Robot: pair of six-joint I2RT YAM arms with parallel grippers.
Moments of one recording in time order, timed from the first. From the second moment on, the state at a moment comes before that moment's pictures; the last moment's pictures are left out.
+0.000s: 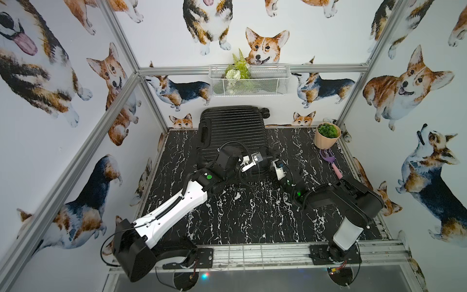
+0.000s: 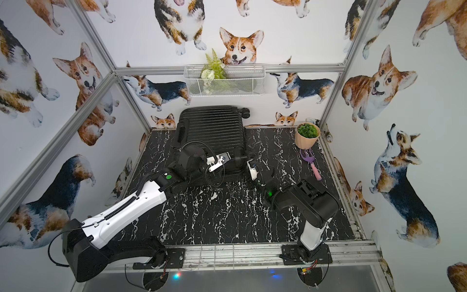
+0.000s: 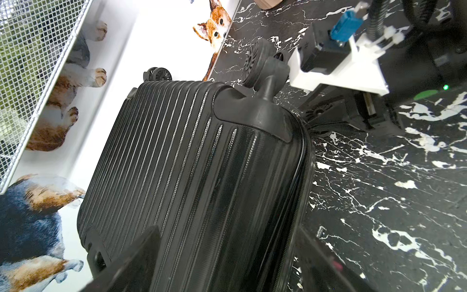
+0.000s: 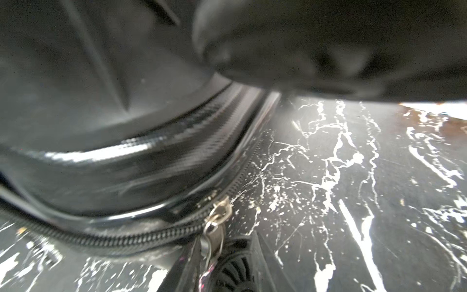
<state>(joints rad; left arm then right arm) -0.74 1.26 1.11 -0.40 -0.14 0.68 0.67 1.74 0.51 0.90 0.13 0.03</state>
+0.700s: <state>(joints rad) -0.74 1.26 1.09 -0.40 -0.14 0.68 0.68 1.80 0.53 0.95 0.21 0.07</state>
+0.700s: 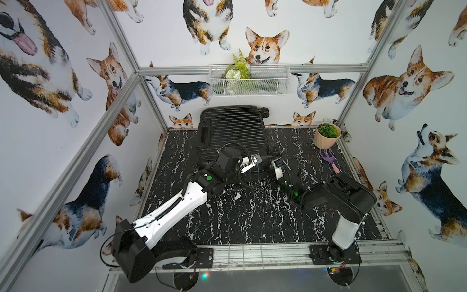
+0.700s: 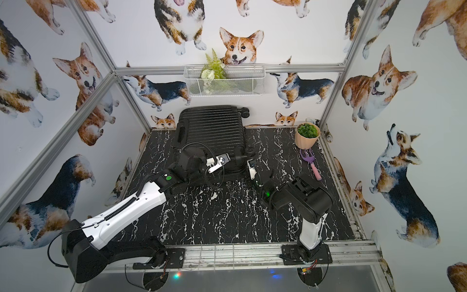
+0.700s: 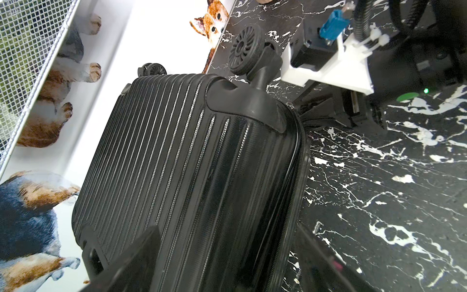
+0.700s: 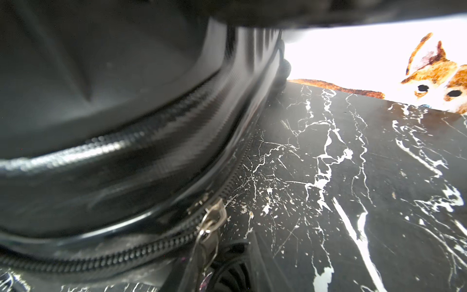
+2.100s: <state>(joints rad) -0.74 1.47 1.10 -0.26 -0.20 0.68 0.75 1.58 0.41 0.84 0.03 0.11</state>
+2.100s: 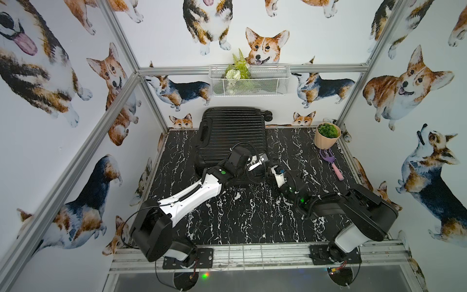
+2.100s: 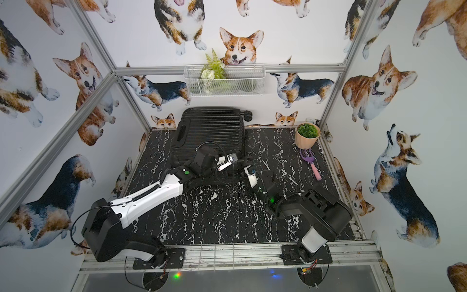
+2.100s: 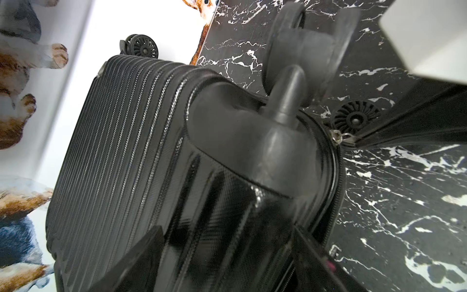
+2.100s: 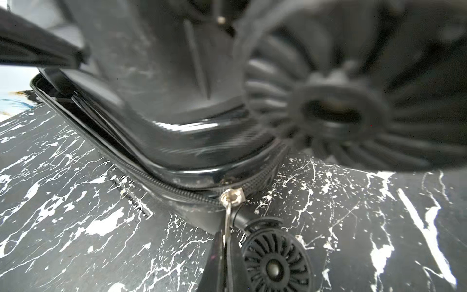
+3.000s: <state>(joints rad) -0.69 1.33 1.21 -0.39 -0.09 0.42 0.83 1.51 0.45 0.69 0.08 0.11</state>
